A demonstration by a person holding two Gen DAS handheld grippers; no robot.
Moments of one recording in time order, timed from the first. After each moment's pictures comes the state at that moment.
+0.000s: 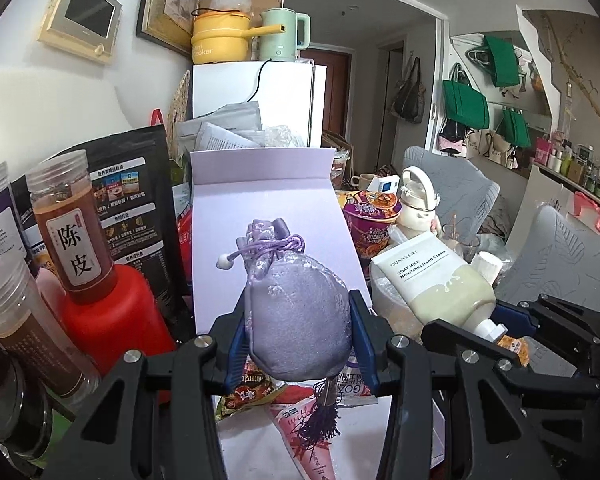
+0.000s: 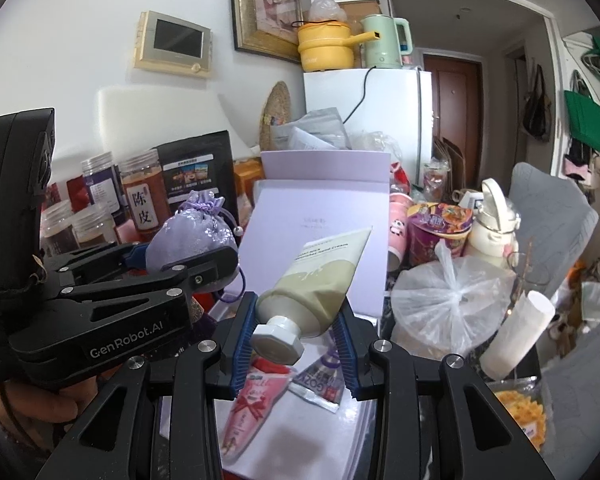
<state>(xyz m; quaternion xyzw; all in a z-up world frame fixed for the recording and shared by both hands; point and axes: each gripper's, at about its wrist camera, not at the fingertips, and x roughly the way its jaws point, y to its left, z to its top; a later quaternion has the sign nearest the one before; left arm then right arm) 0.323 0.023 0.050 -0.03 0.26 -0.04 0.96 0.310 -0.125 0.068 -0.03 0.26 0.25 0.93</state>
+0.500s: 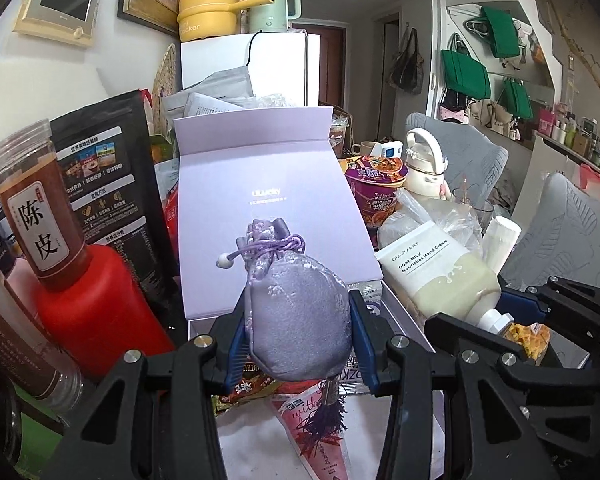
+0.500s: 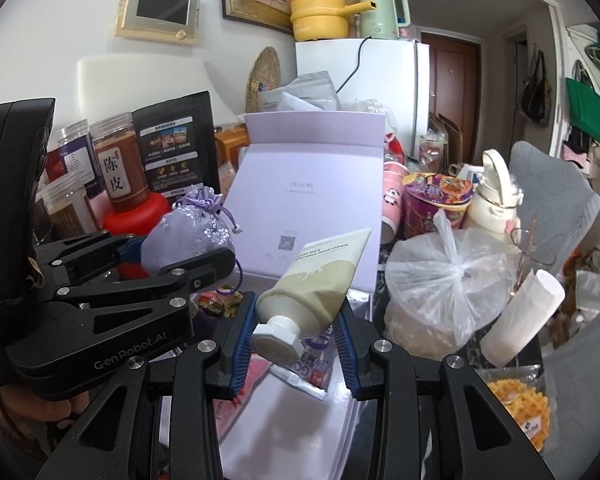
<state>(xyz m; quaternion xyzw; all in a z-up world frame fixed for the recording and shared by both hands) 0.346 0.014 0.019 0.00 0.30 -0.04 0.95 0.331 -0.124 0.043 -0.05 0.30 0.24 0.92</state>
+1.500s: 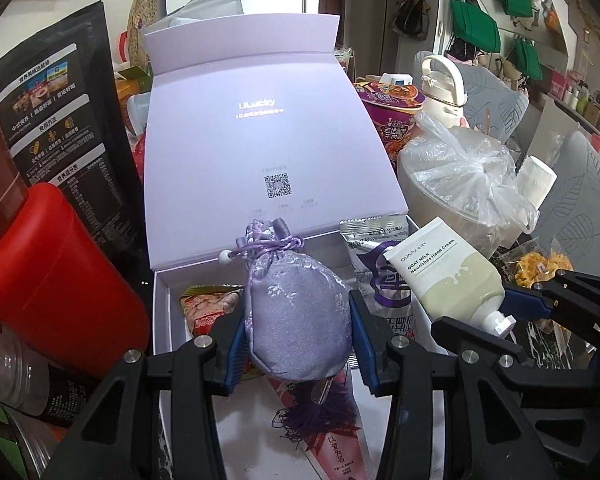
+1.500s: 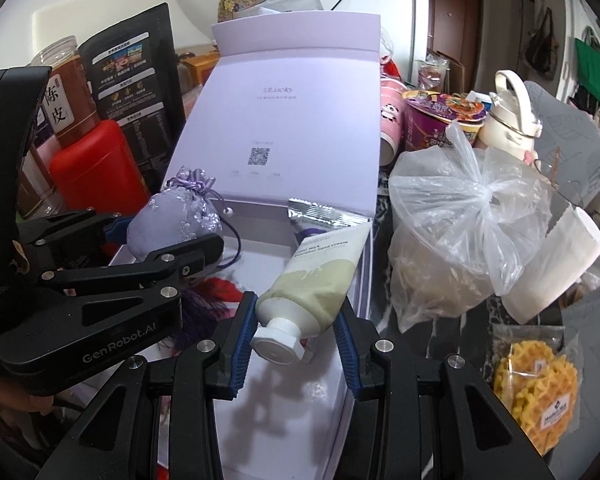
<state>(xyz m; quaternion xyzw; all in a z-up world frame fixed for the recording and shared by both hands) 0.387 0.014 -0.040 0.01 0.40 -0.05 0.91 0.368 -0.119 -0.016 -0.07 0.42 0.21 0.88</state>
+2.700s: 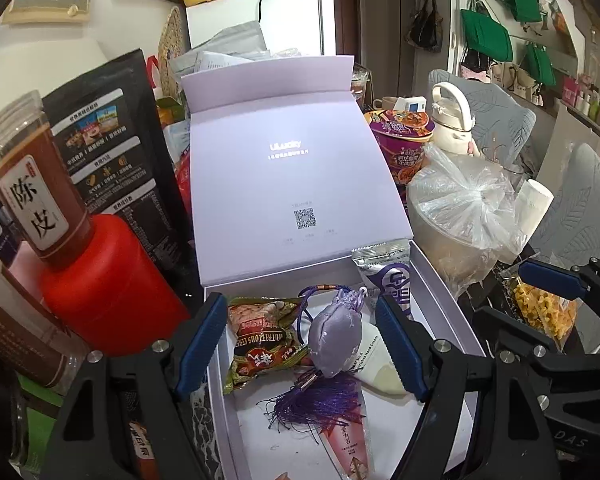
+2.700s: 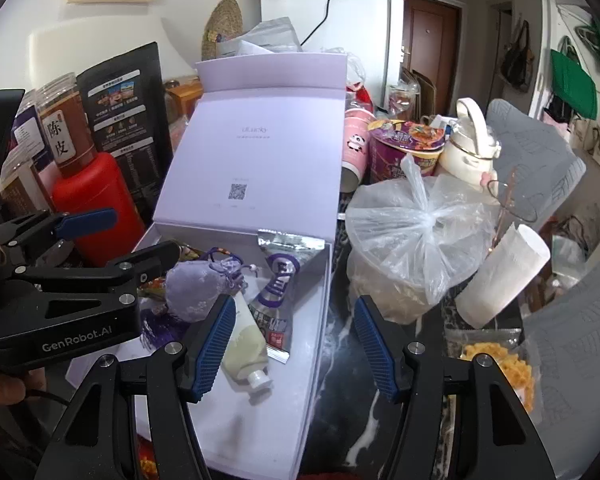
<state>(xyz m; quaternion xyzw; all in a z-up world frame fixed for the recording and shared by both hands) 0.366 0.013 0.000 0.03 0.38 -0.01 0.92 0.348 -0.135 0.024 -0.07 0.38 0.18 0.90</state>
